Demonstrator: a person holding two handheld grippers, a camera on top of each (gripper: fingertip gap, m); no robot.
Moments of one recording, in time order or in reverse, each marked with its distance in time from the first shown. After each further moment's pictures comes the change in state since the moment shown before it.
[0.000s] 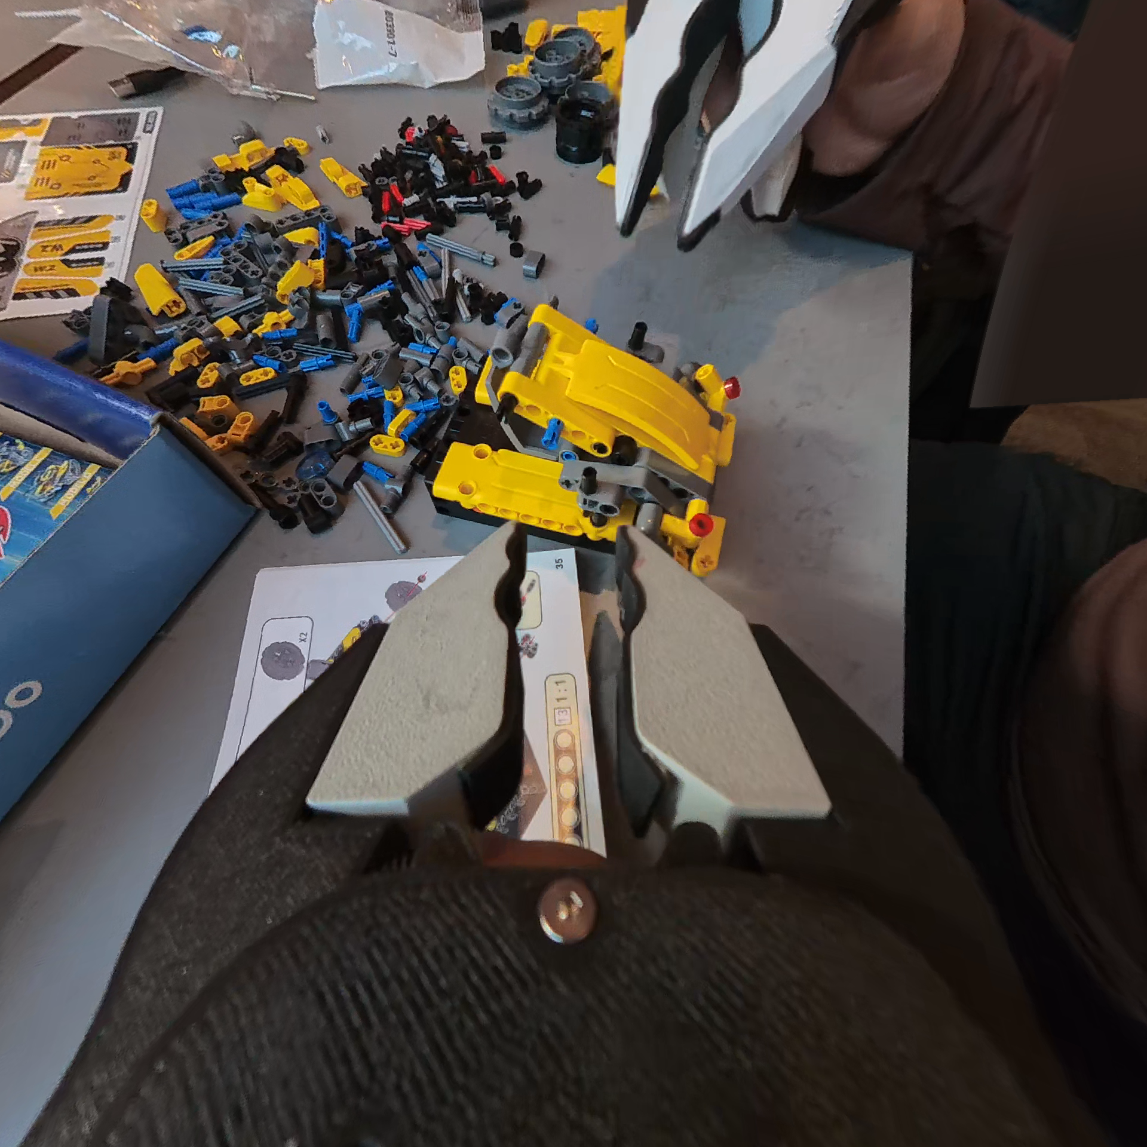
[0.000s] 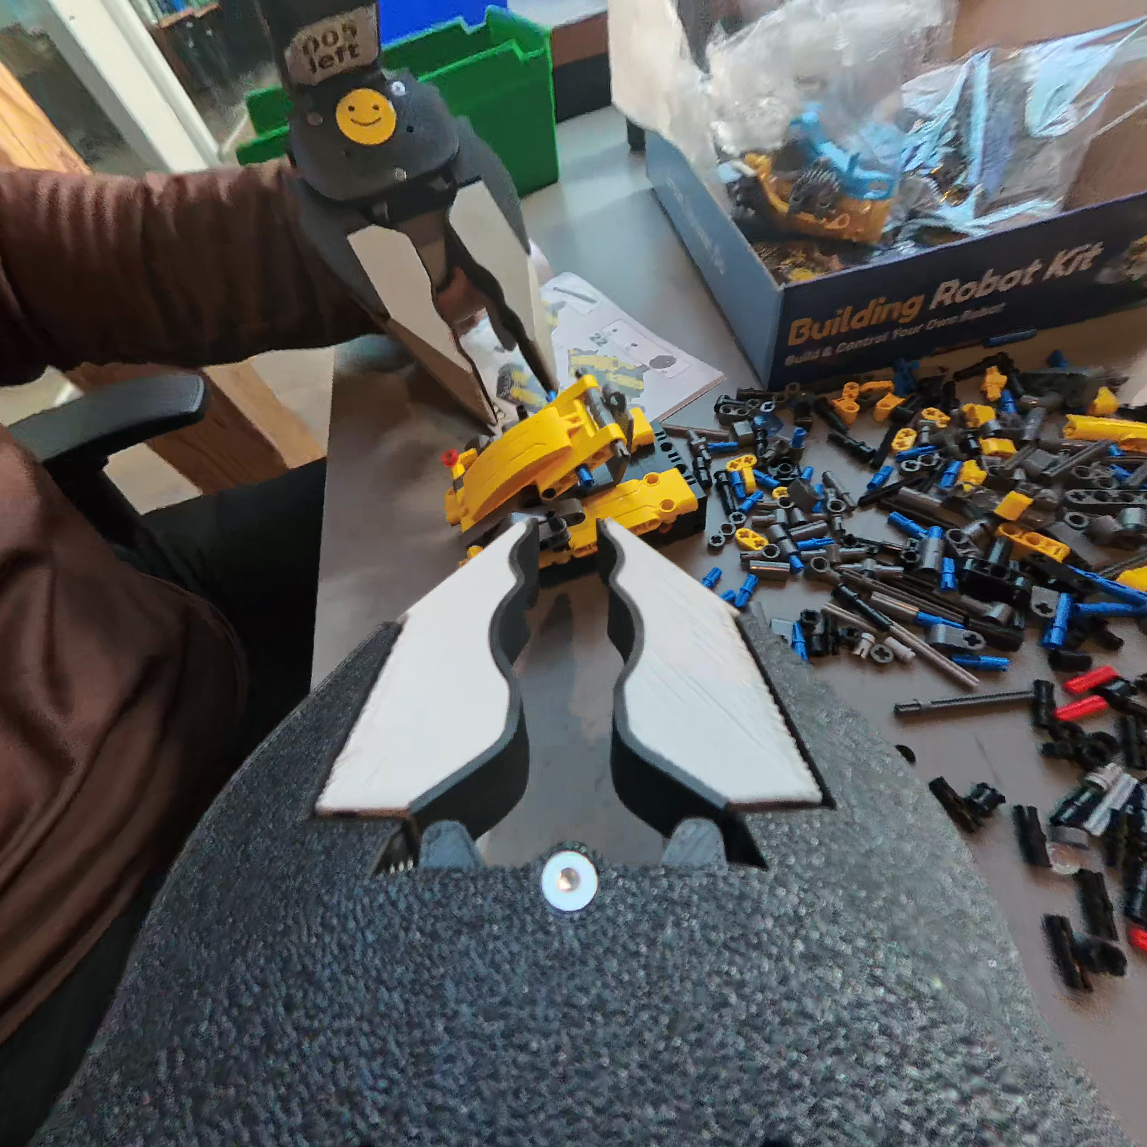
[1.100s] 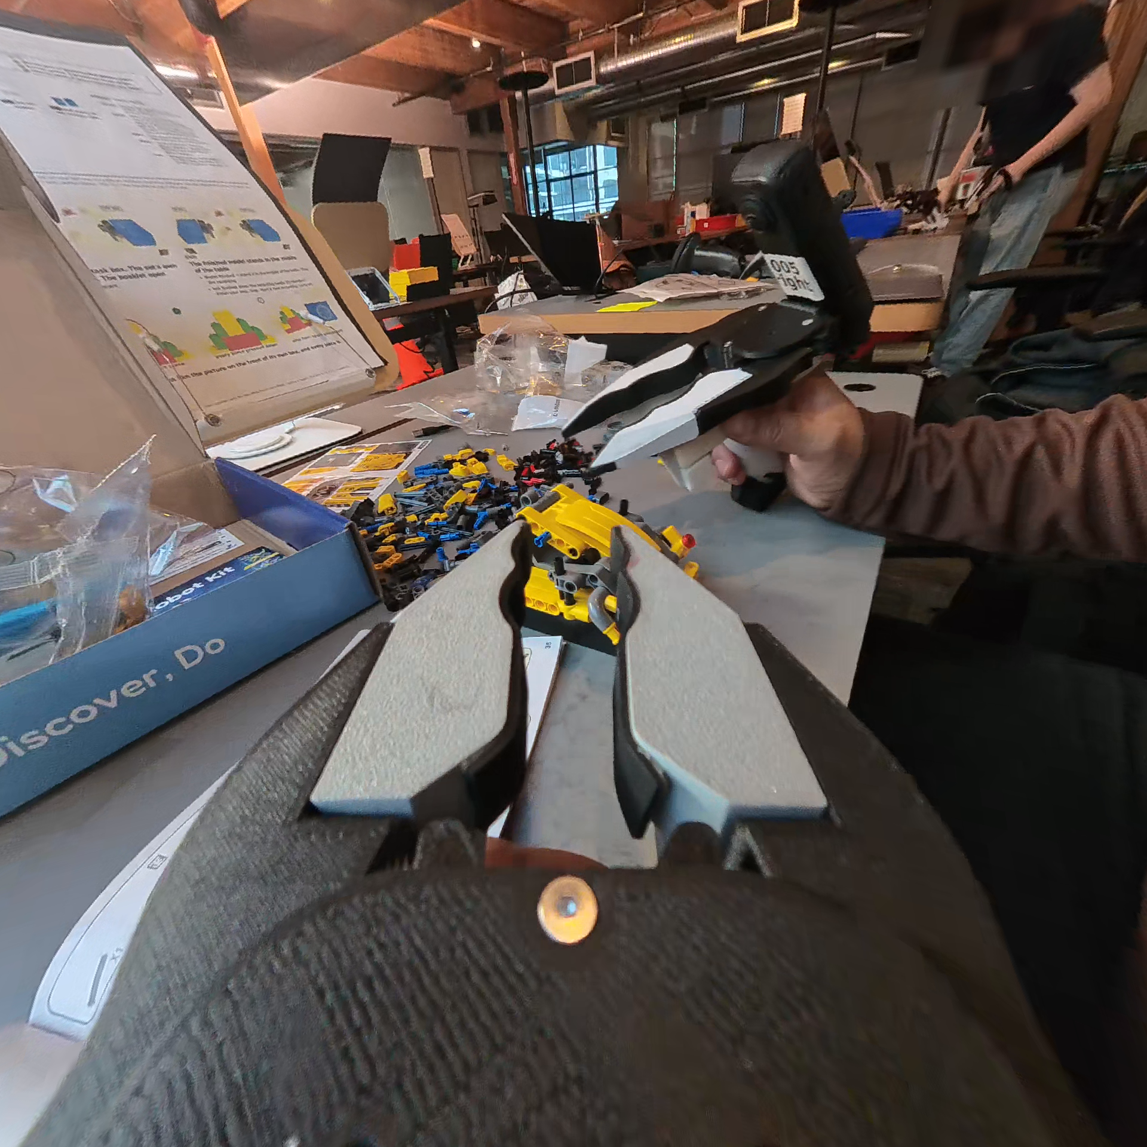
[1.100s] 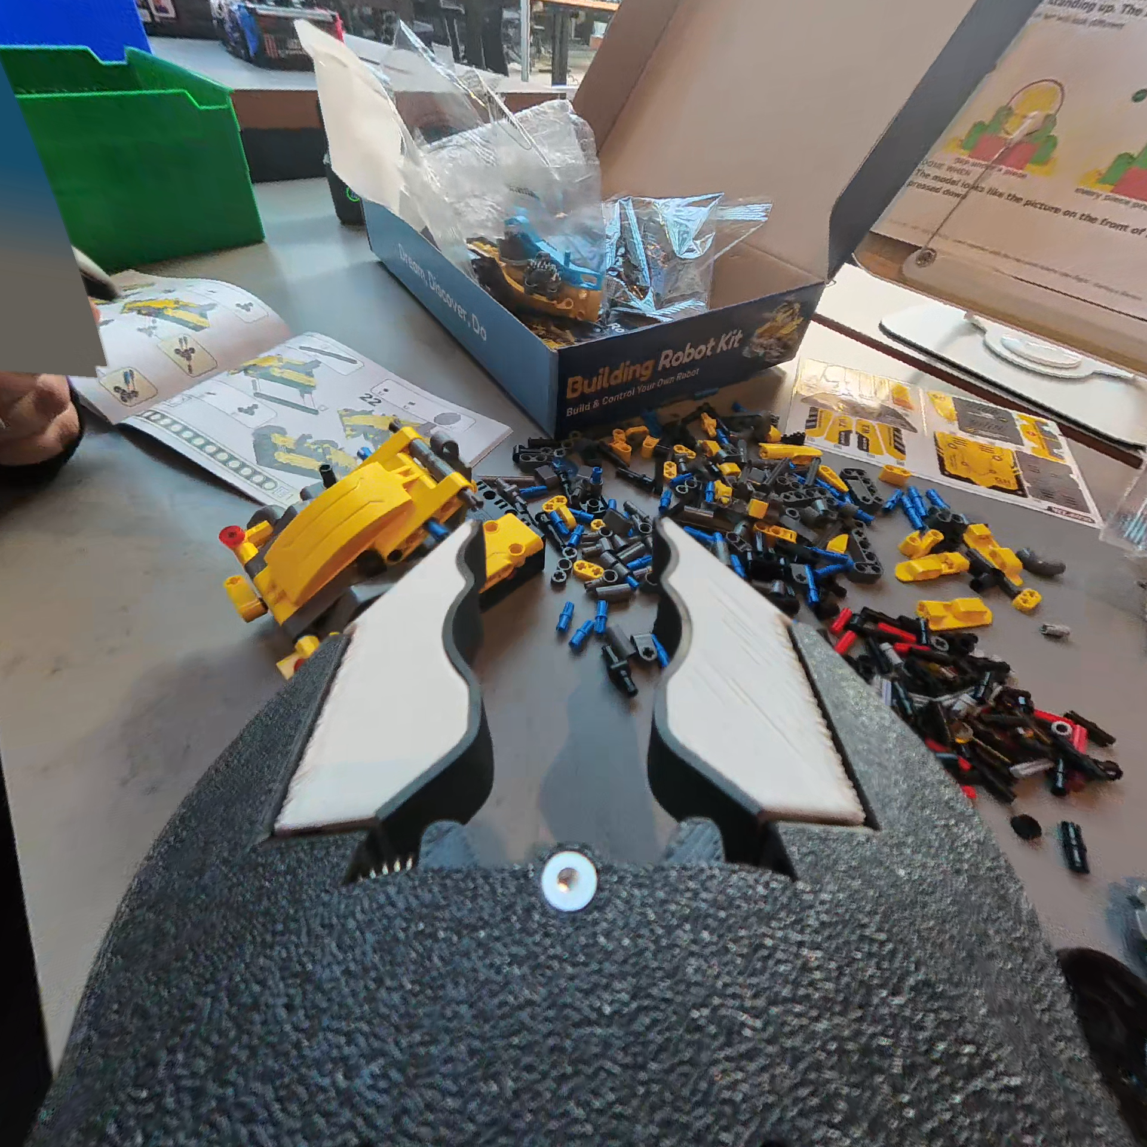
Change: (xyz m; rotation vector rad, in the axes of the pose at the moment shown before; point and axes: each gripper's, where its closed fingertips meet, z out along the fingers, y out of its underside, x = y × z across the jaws) left arm 0.034 -0.029 -0.069 0.555 -0.317 0.039; right arm 0.043 -0.009 0.006 0.104 0.519 -0.092
